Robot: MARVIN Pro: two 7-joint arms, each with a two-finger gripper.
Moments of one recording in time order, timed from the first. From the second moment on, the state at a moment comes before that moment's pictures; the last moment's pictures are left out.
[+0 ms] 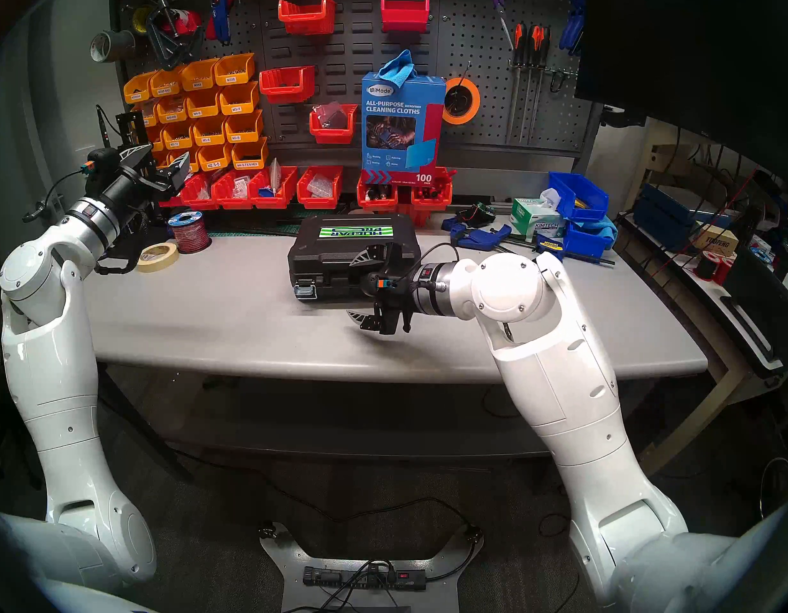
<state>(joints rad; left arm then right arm) 1.25 -1.31 -2.04 -1.88 -0.08 0.34 -0.64 -1.19 -1.24 1.30 -1.85 -0.51 0.03 1.07</state>
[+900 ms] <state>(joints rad) 1.25 -1.31 -2.03 -1.88 -0.08 0.34 -0.64 -1.18 -1.24 1.27 -1.86 -0.56 0.05 1.12</state>
